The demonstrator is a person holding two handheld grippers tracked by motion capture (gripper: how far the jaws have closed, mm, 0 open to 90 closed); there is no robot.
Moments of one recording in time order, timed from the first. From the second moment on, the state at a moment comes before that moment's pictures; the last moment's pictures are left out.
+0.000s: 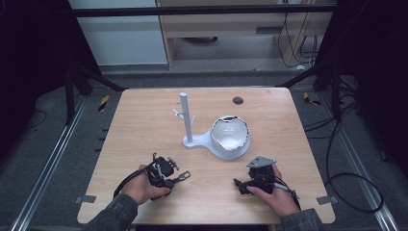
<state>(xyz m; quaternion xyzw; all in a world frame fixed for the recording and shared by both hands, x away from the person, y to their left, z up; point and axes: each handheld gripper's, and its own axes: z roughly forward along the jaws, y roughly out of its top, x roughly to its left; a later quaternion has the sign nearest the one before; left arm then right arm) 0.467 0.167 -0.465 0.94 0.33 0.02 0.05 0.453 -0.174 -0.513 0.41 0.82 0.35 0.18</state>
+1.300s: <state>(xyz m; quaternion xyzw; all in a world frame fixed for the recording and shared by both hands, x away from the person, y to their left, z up) 0.477 0.173 -0.318 0.92 0.32 0.12 0.18 0.453 -0.174 -0.513 0.41 0.82 0.35 0.18</state>
